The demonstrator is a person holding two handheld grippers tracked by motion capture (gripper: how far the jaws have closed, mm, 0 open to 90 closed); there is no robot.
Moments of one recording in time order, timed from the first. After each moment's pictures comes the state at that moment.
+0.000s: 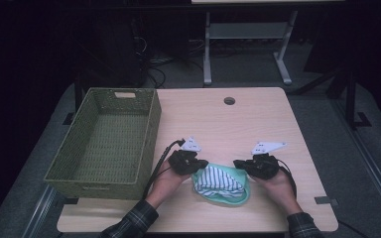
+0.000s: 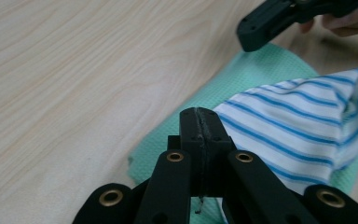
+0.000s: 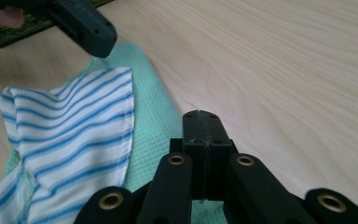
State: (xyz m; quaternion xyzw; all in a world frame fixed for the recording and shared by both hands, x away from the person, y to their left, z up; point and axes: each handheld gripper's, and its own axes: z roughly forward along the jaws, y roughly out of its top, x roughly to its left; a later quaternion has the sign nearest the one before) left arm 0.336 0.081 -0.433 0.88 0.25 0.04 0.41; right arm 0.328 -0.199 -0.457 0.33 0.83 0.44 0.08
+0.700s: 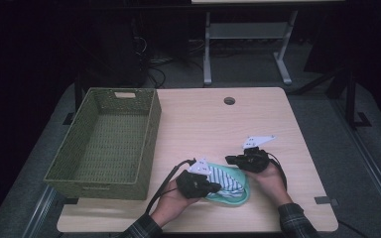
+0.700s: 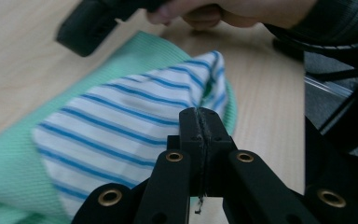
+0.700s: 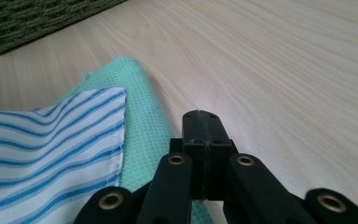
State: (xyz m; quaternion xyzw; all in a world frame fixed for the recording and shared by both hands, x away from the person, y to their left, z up) left arm 0.272 0.056 -0.434 0.89 0.19 -0.03 0.42; right arm 0.352 -0.180 -0.464 0.31 0.84 0.44 0.06
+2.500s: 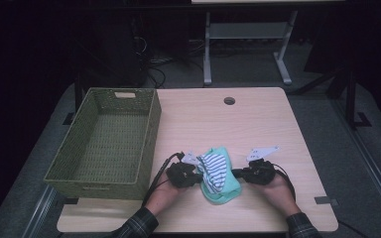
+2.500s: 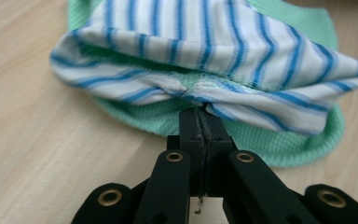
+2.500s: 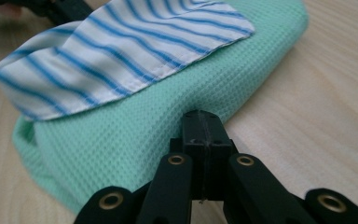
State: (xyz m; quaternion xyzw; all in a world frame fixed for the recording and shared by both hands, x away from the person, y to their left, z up) left arm 0.318 0.089 -0.459 0.90 0.26 0.03 0.34; right arm 0.322 -0.194 -0.477 0.31 0.86 0.41 0.03
